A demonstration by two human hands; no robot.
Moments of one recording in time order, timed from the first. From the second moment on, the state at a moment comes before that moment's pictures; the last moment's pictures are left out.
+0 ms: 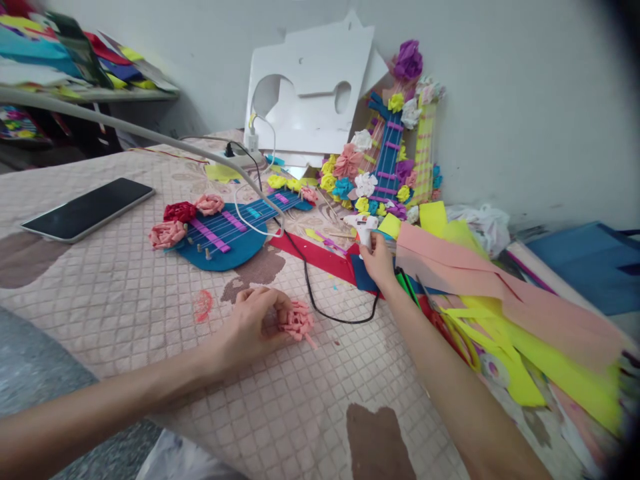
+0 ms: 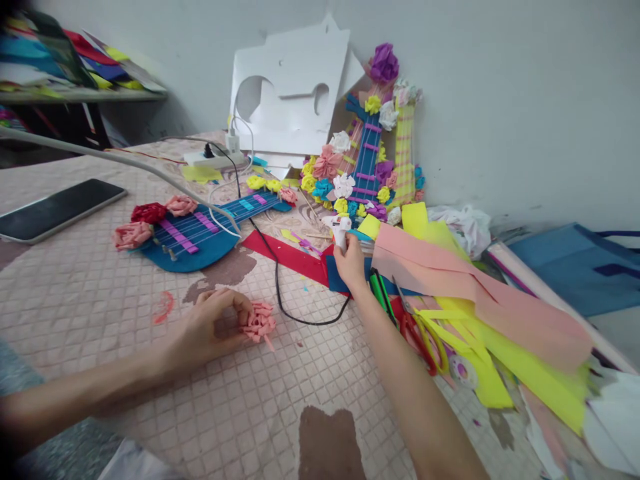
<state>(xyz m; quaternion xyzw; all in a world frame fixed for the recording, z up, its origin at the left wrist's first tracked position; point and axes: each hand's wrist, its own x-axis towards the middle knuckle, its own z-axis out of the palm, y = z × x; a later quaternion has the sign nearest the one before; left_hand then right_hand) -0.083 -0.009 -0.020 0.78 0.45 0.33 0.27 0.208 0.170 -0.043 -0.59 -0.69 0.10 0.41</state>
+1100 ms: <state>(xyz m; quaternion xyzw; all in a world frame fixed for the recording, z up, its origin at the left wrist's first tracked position) -0.082 -0.010 -0.022 0.78 0.46 0.34 0.26 0.170 0.071 0.004 -0.50 -0.74 0.01 0.44</state>
